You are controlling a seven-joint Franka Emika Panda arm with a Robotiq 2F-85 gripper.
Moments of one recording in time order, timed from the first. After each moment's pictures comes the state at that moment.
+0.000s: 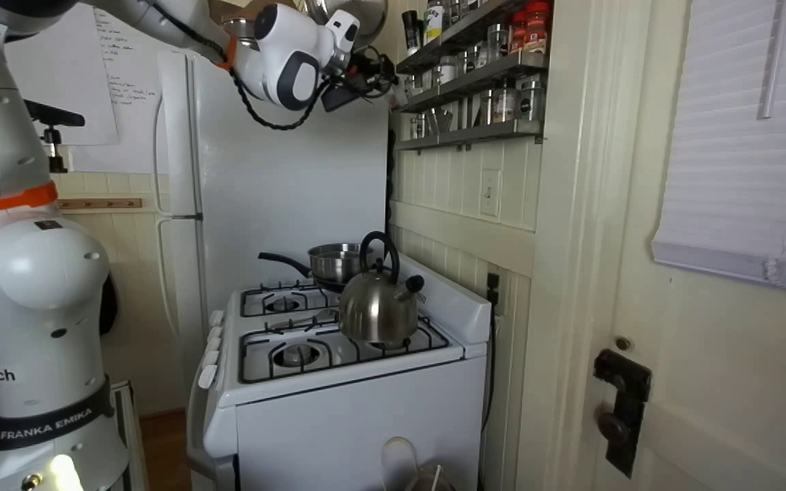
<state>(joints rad) 0.30 -0.24 -0.04 -2.10 0.27 3.32 -0.53</state>
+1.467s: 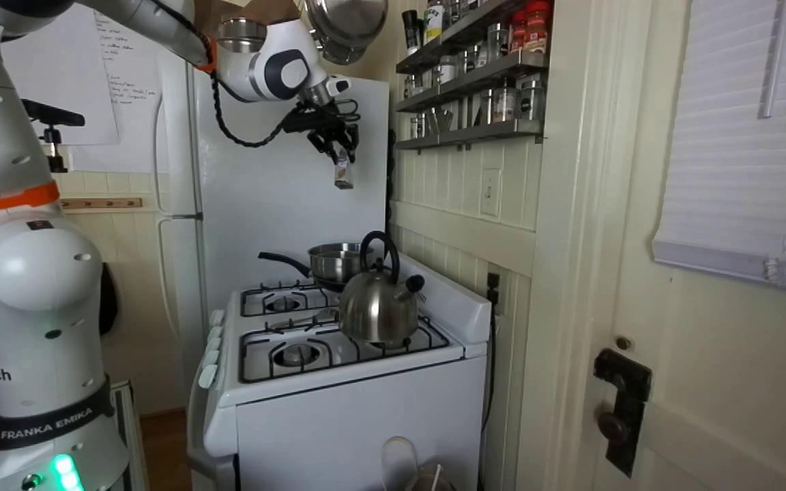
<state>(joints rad) 0.23 -0.23 0.11 -2.06 0.09 2.48 -0.32</state>
